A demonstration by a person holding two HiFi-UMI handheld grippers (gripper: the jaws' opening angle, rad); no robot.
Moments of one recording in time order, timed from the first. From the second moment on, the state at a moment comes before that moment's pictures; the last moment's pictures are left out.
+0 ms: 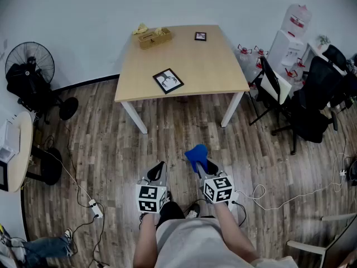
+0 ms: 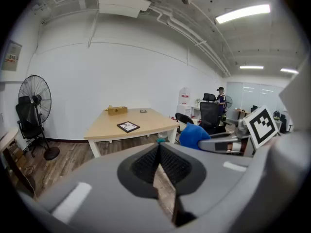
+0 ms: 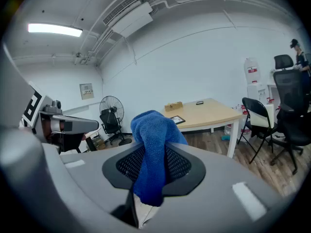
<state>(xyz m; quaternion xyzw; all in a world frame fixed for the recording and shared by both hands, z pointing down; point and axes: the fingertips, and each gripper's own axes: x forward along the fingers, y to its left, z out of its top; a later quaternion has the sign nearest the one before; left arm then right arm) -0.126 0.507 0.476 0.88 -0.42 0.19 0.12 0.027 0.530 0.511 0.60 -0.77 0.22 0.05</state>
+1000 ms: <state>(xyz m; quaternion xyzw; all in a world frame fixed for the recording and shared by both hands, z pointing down) -0.136 0.382 0.494 0.88 -0.42 0.19 0.15 0.045 0.425 0.530 0.58 -0.77 0.26 0.00</state>
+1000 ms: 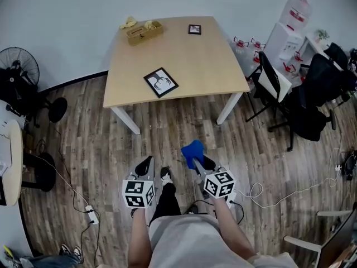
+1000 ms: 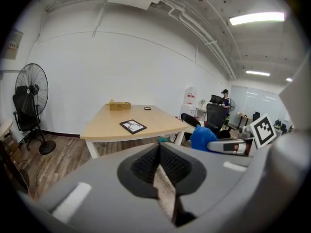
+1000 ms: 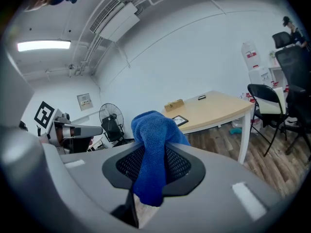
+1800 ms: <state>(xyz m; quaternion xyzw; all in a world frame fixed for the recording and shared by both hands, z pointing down) -0.180 0.123 0.521 0.88 -0.37 0.09 0.28 0.042 0.197 0.505 0.61 -0.75 0.23 0.12</state>
